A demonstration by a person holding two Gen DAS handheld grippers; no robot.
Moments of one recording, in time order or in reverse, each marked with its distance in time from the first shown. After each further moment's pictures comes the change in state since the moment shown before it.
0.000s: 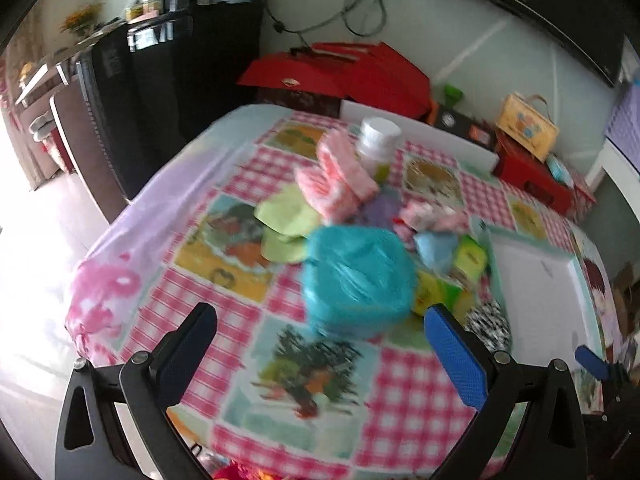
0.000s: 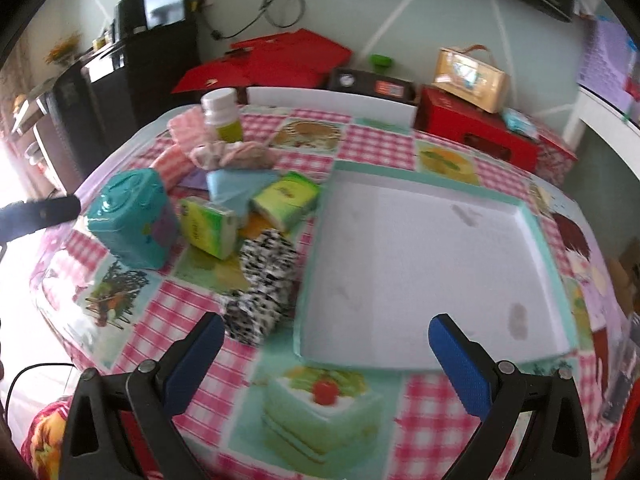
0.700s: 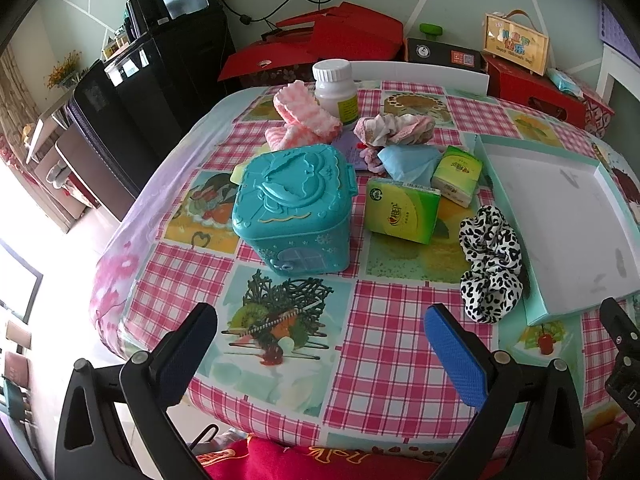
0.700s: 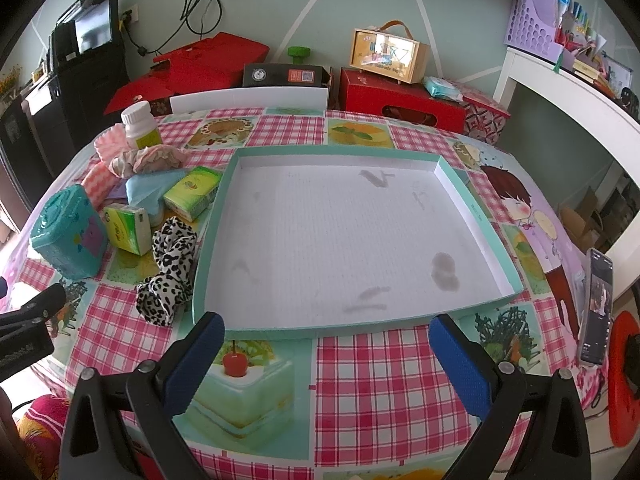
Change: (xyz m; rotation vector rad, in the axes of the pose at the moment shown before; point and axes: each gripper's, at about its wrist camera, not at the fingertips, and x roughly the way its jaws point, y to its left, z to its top) left arm 0.014 -0.080 -0.064 0.208 0.070 0.177; right arm -0.018 -0.062 -0.033 0.176 0.018 -0.208
